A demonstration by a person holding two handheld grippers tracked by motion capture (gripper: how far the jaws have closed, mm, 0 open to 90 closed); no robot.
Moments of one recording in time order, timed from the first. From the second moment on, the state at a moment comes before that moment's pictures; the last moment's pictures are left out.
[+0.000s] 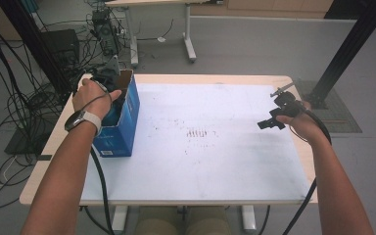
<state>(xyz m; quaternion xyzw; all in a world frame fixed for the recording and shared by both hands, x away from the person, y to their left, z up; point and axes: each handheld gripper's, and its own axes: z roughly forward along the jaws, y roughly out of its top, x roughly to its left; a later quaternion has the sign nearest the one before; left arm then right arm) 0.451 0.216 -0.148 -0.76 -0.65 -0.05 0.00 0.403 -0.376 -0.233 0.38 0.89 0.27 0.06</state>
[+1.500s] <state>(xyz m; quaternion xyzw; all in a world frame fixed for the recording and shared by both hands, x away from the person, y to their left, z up) 0.450 0.218 -0.148 -0.76 -0.65 -0.05 0.00 0.401 -0.377 -0.235 0.38 0.88 0.27 0.06</state>
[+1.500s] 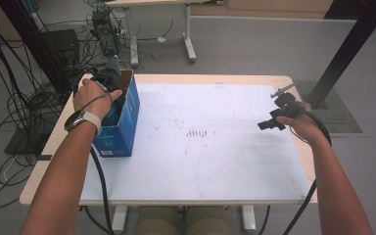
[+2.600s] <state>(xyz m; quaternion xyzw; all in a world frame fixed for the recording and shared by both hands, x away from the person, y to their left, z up) 0.444 0.228 -0.133 -0.77 -0.63 -0.04 -0.03 0.397 -0.379 -0.238 0.38 0.88 0.27 0.06</state>
